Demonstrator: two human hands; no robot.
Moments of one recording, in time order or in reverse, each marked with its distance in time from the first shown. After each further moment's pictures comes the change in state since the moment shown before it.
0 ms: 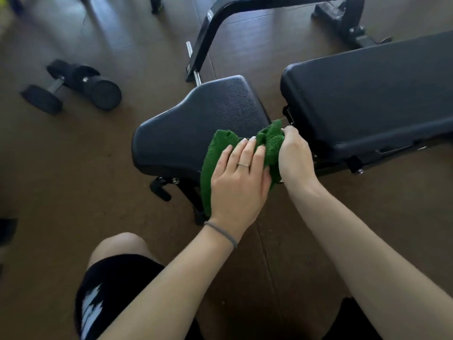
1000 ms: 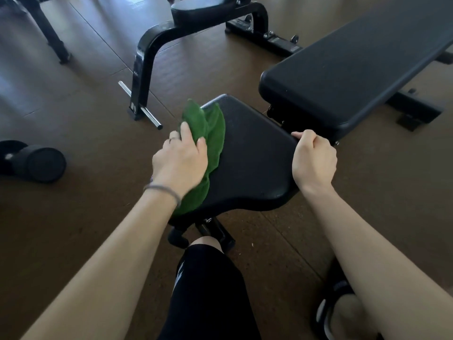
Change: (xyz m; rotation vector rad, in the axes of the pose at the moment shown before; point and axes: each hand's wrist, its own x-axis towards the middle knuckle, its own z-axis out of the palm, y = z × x) left_hand 0.115 -0.190 -0.011 -0.112 -0.703 -0.136; right_hand -0.025 -0.008 0.068 -0.142 0.672 0.083
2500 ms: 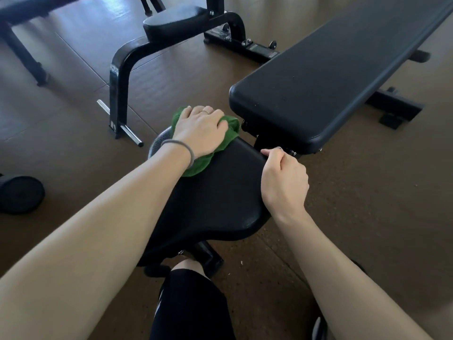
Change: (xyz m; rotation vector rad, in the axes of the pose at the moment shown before) left_hand 0.112 0.106 0.013 0.170 0.030 0.478; right_hand 0.008 0.002 -0.003 0.009 -0.047 0.005
